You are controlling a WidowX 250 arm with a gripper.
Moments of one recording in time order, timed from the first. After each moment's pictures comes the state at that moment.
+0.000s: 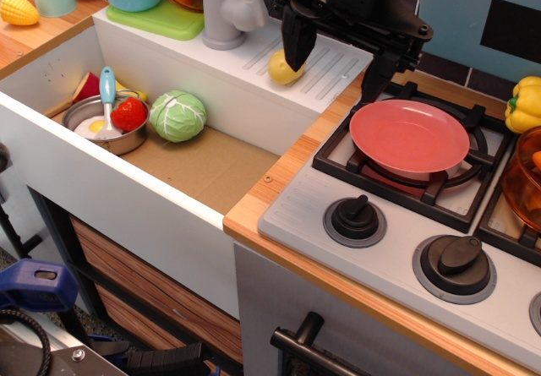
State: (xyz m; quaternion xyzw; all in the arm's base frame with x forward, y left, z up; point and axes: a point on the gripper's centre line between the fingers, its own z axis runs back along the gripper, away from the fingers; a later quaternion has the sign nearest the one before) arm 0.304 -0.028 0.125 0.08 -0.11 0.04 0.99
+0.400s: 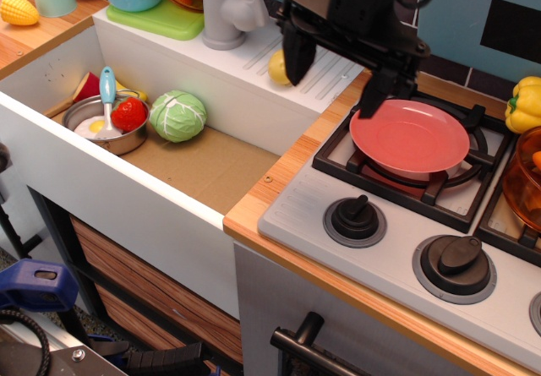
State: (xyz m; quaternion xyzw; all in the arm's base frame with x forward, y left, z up) arm 0.314 -0.020 0.112 0.07 -0.08 0.02 0.99
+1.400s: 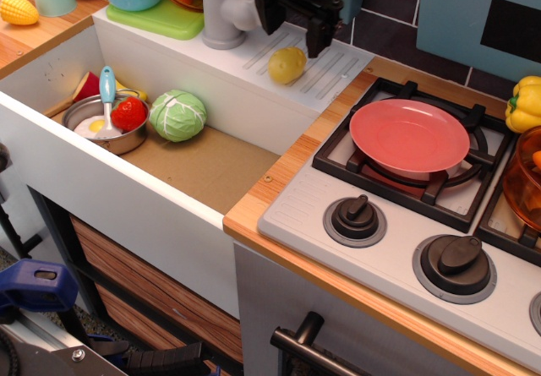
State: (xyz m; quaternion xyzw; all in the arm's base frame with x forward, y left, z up) arm 0.421 0.082 0.056 0.04 -0.14 -0.06 0.99
